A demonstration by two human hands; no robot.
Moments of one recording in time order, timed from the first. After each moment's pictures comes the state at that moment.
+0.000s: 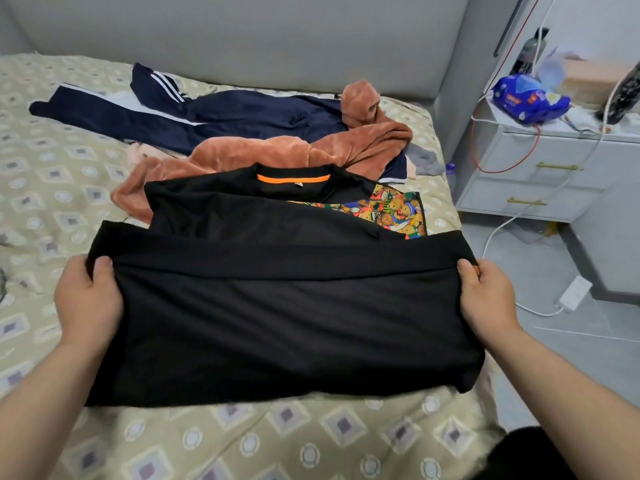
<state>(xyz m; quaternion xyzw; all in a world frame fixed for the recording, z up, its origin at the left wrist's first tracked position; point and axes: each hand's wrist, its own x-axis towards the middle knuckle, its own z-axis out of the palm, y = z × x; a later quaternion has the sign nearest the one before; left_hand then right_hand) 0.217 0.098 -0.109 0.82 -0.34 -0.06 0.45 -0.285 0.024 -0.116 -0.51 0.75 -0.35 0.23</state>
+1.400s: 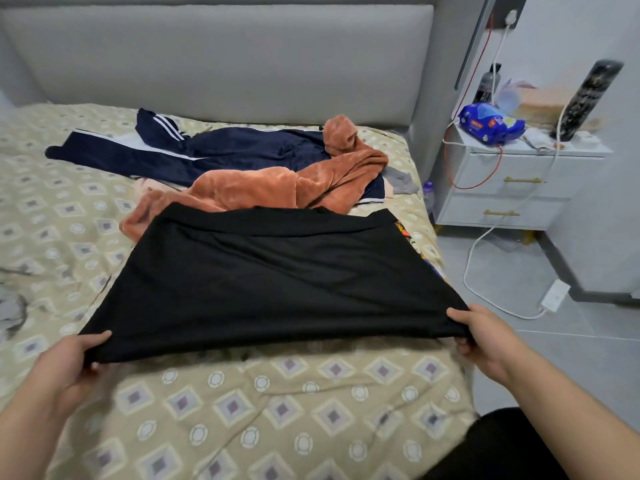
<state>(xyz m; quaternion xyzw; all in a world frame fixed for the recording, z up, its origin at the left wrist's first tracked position) 0.261 0.154 -0.120 0.73 -0.06 -0.46 0.50 -0.326 0.078 -0.108 -0.26 0.69 -0.37 0.57</state>
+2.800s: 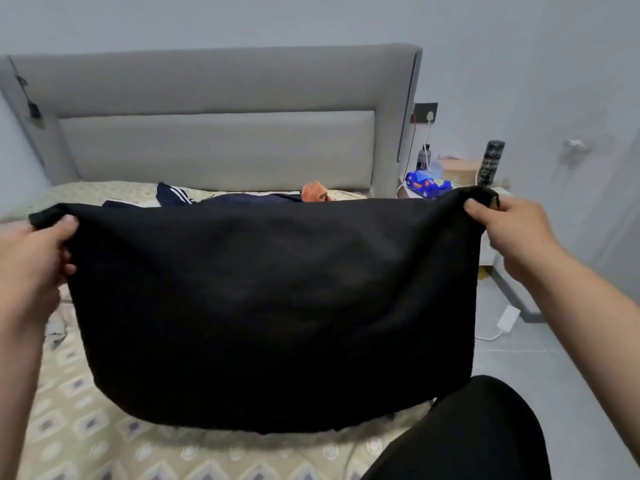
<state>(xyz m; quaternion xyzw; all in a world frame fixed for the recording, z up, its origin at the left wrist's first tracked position) 0.342 0.107 0.020 0.66 -0.28 -0.27 0.64 -0.372 0.180 0.127 -0.48 0.58 -0.59 0.29</state>
